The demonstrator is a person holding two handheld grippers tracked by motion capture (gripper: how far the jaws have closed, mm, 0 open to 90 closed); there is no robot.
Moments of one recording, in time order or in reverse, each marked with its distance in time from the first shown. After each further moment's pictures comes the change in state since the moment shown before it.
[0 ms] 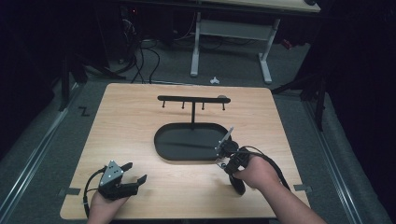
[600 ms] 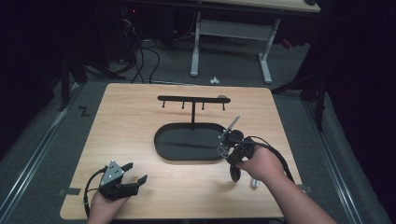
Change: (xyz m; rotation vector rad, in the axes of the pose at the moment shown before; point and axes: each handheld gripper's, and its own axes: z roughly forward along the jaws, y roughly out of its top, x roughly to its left) left arm -0.001 0.000 0.001 0.004 -0.005 0.003; right arm -0.007 0.006 -0.039 -0.073 -0.022 0.043
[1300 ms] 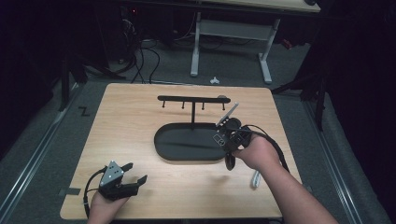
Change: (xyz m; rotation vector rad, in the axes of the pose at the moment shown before) left arm 0.000 0.000 -0.001 0.000 -0.002 0.000; right arm -0.009 0.025 -0.018 -0.071 -0.018 0.008
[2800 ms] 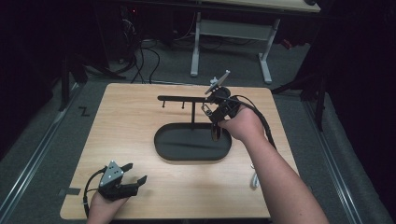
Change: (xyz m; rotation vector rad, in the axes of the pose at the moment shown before) left arm 0.001 -0.001 0.000 -0.001 -0.002 0.002; right arm -0.015 0.074 -0.034 -0.144 -0.034 0.038
